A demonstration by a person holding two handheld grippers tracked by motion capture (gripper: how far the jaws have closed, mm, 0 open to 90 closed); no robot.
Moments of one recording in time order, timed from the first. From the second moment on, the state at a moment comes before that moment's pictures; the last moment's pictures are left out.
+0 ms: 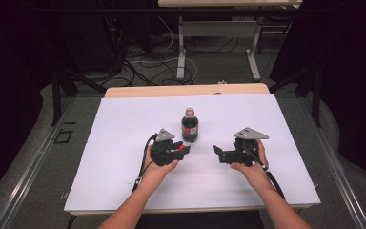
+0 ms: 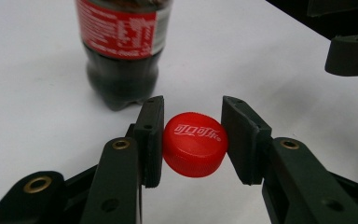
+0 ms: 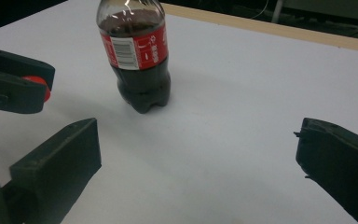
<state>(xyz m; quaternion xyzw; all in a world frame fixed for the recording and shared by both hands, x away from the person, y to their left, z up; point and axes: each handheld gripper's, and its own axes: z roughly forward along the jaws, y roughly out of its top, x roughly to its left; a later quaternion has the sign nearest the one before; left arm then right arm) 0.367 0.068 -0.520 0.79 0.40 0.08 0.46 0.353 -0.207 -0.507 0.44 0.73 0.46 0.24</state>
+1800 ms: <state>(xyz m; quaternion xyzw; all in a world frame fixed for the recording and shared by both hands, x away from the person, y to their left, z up) 0.353 0.199 -0.502 0.75 0.45 0.14 0.47 0.350 -0.227 -0.528 0.47 0.72 0.45 0.23</state>
